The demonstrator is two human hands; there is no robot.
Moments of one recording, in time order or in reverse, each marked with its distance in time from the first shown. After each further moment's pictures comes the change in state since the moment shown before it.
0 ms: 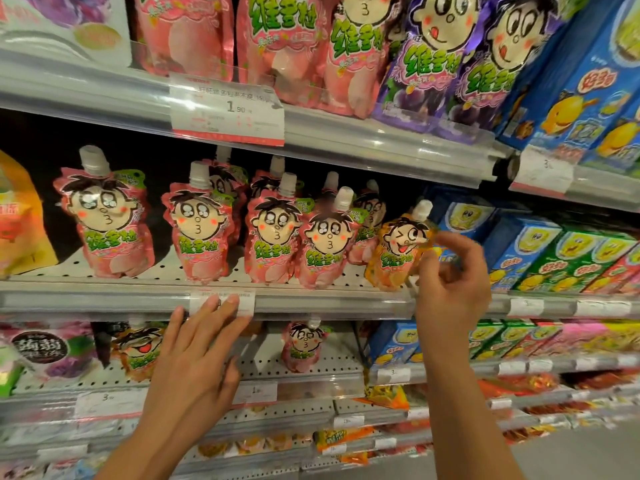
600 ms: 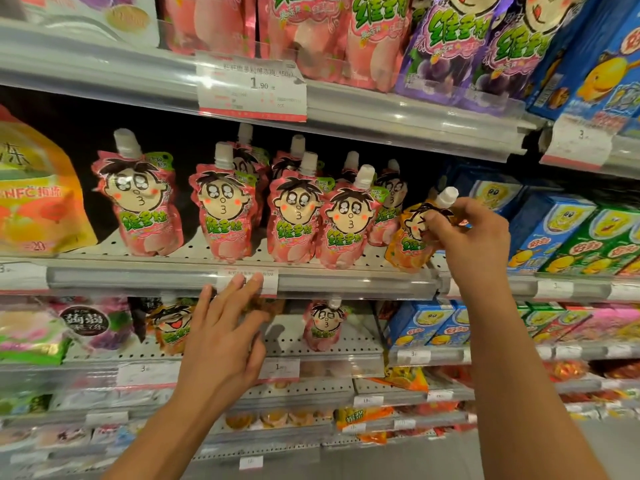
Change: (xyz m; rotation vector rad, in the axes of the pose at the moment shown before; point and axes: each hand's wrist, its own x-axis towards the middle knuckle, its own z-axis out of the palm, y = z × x) left_hand -0.003 0.002 -0.001 -0.004 0.014 0.007; right_hand 0.048 0.013 0.004 -0.153 -0.294 0.080
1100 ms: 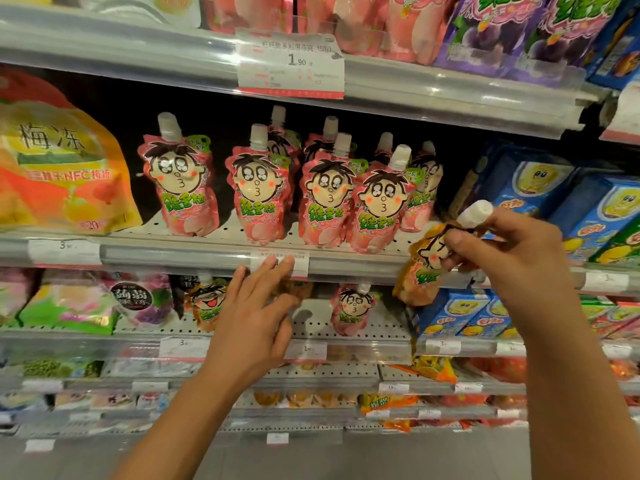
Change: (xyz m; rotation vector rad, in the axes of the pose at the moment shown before) left_hand 0.000 -0.001 -0.016 -0.039 -0.086 -0.013; right_hand -0.056 -0.042 -0.025 0.199 -0.311 0.009
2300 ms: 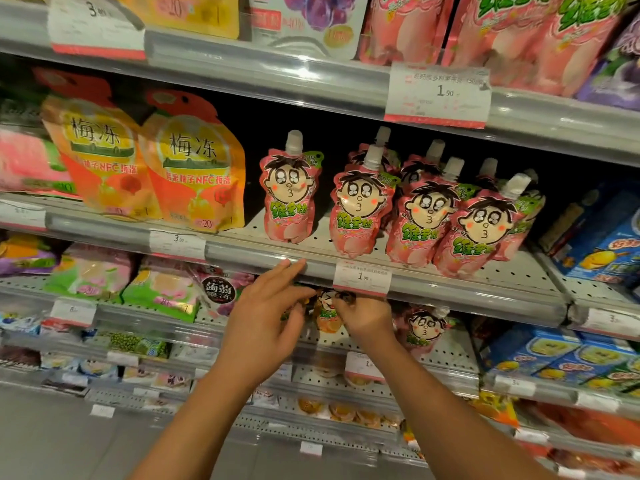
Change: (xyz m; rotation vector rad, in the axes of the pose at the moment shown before) left_hand -0.035 -0.068 -0.057 -0.214 0.159 -0.226; right_hand -0.012 0.103 0.286 -0.666 -0.432 0.099
